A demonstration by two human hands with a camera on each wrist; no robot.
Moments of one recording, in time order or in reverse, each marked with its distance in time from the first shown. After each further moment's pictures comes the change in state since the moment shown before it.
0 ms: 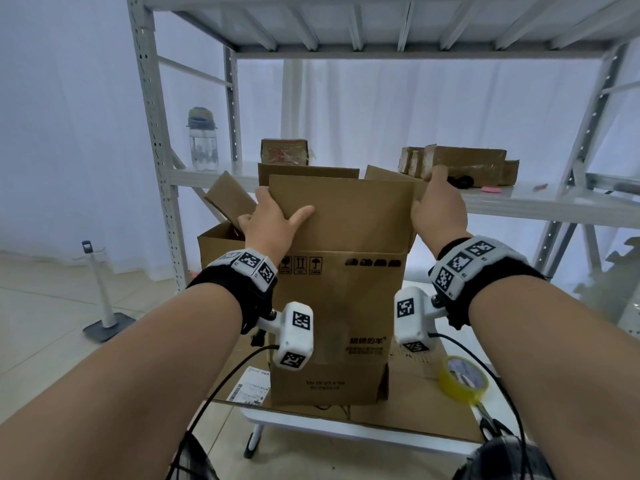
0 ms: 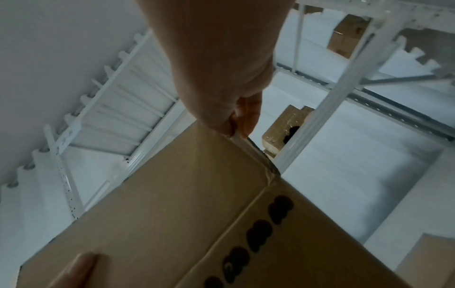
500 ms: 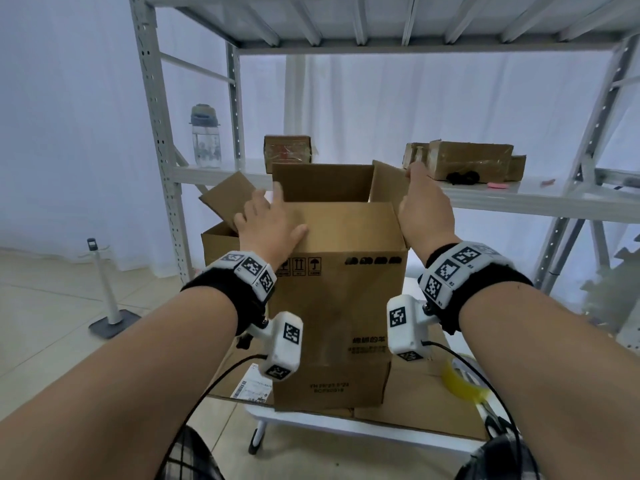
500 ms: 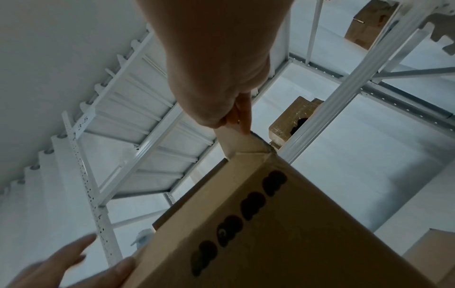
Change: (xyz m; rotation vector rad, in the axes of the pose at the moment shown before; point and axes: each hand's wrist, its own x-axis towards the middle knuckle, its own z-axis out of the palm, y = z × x) left_hand -0.002 -0.015 0.002 0.532 -0.057 0.136; right_hand -0.014 -0.012 0.016 -0.086 -0.003 -0.195
